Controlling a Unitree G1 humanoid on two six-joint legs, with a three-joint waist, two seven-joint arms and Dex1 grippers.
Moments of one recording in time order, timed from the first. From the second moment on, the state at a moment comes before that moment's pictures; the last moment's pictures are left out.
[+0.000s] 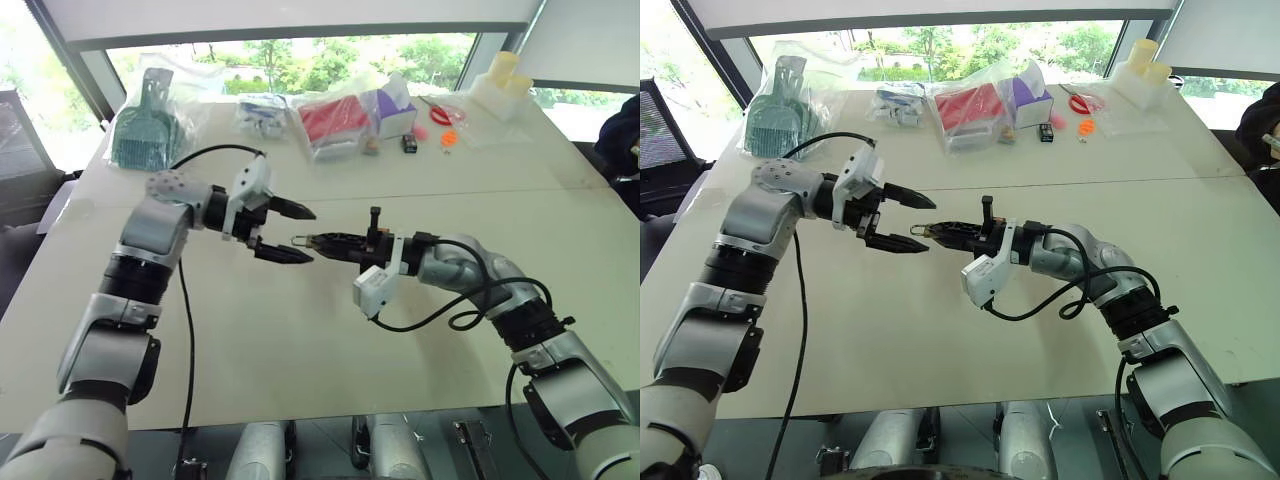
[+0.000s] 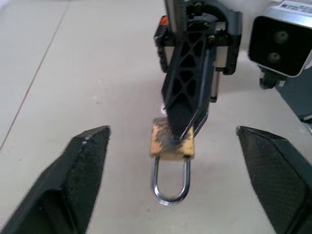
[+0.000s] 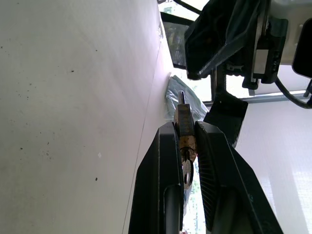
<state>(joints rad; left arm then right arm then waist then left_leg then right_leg) -0.89 0.57 -0.17 0.35 -0.29 0.31 -1.50 -0.69 -0.60 0.38 0.26 -0.55 -0.87 0.42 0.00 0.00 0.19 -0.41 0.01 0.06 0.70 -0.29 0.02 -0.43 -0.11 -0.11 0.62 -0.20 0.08</state>
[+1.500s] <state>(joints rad) -0.80 0.62 -0.15 0.44 -0.21 0.16 -1.39 -0.69 -0.59 0.38 0.34 -0.57 -0.85 0.40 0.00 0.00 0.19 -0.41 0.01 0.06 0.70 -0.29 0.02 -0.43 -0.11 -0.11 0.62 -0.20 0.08</state>
